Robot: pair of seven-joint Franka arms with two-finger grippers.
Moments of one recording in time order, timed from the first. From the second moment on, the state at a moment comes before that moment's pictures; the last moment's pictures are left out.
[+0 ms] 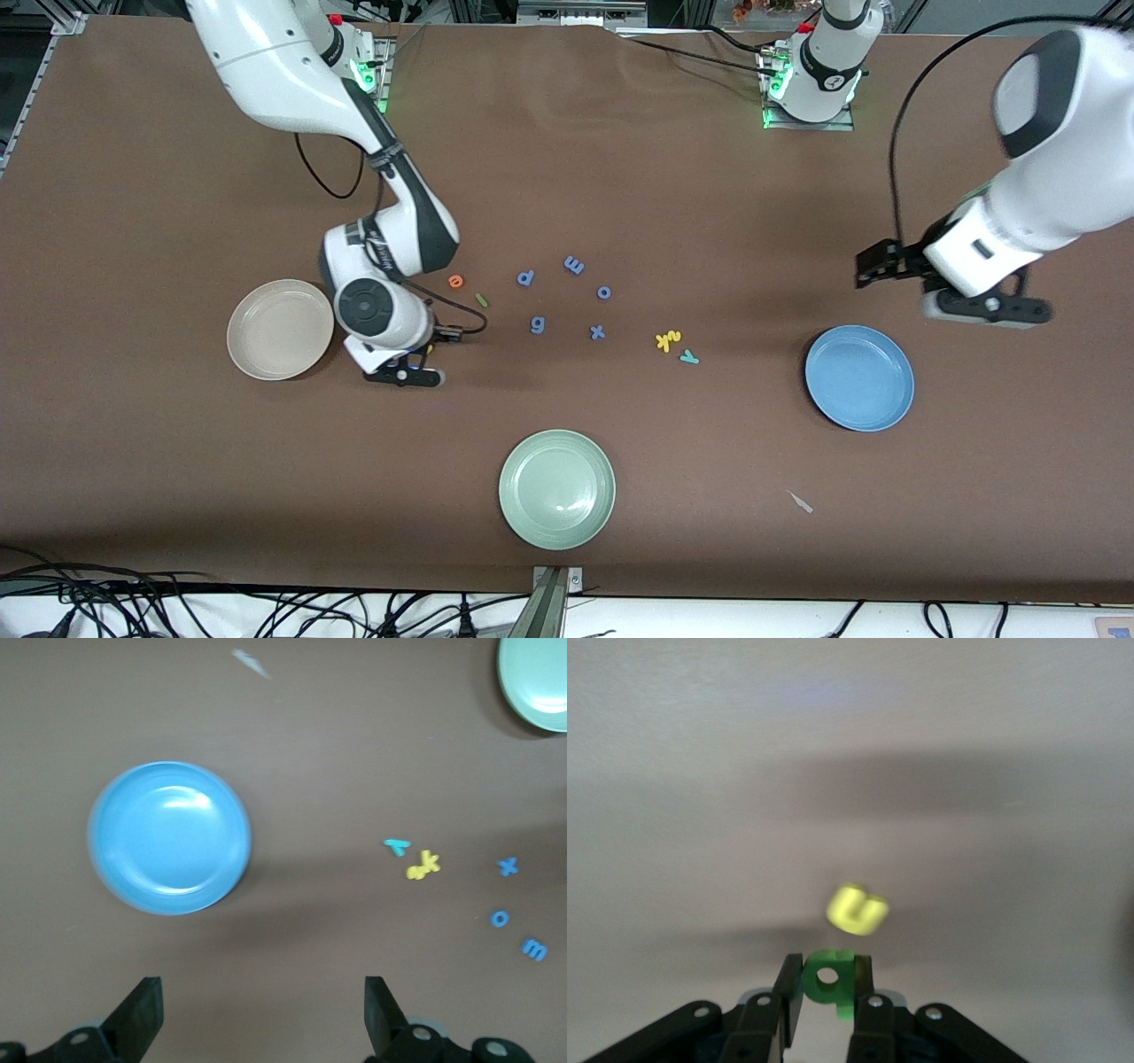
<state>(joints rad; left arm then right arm) -0.07 0.15 -0.07 -1.73 -0.10 1.85 -0.03 0.45 0.66 -0.06 -1.61 0.09 2.08 0.37</state>
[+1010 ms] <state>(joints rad) -0.19 0.40 -0.09 -1.86 -0.12 2.23 -0.02 0.33 0.62 -0.32 -1.71 0.09 2.04 -0.28</state>
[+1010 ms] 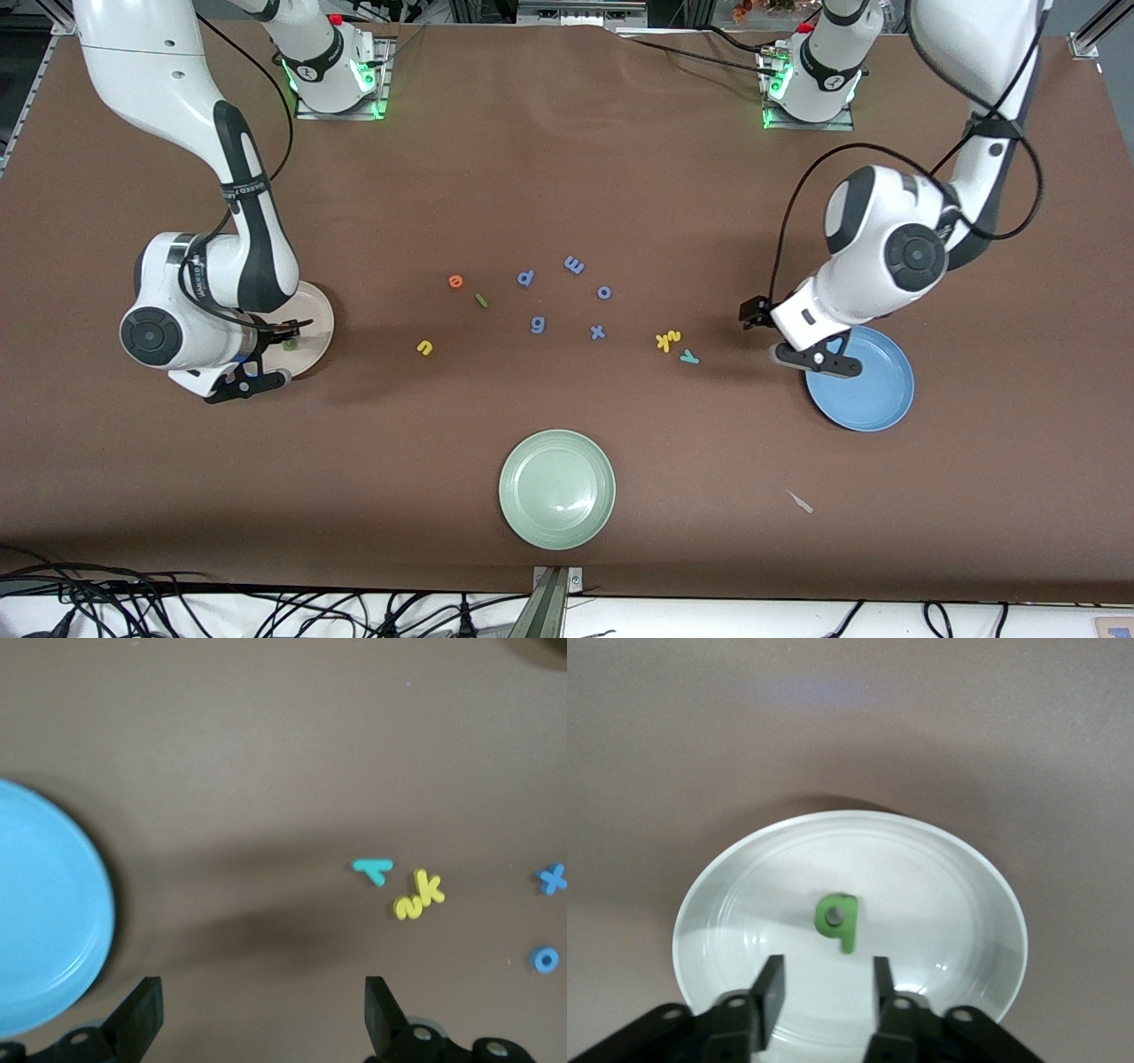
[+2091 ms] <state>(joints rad) -0.36 0.66 -0.04 -1.85 -0.12 2.59 -0.20 0.47 0.59 -0.03 -1.70 0.10 2.12 -0.07</state>
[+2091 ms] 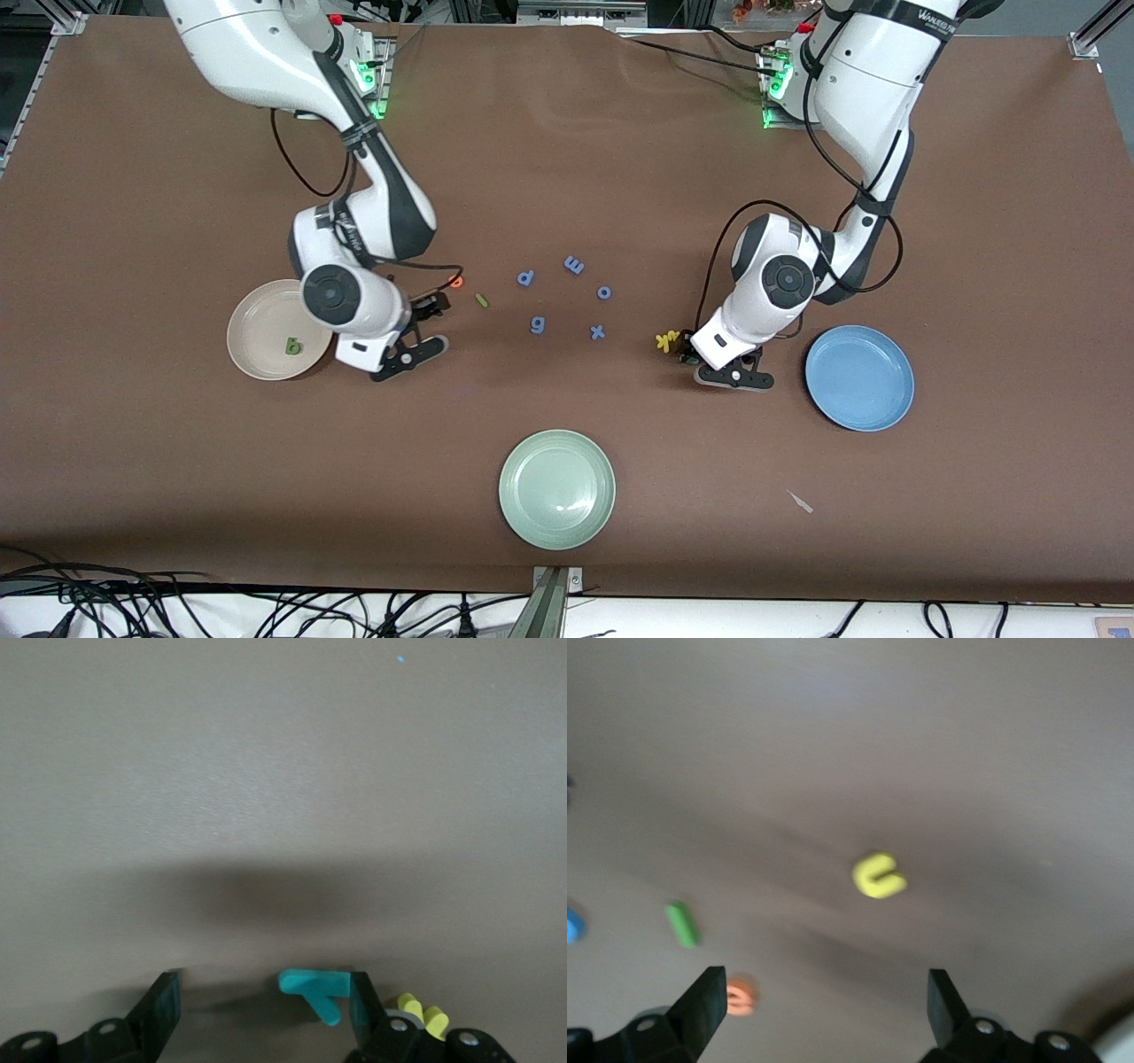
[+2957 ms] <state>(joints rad) -0.41 0.67 -0.02 -1.85 -0.12 2.62 -0.20 0.61 0.59 0.00 -1.91 0.10 2.47 0.00</state>
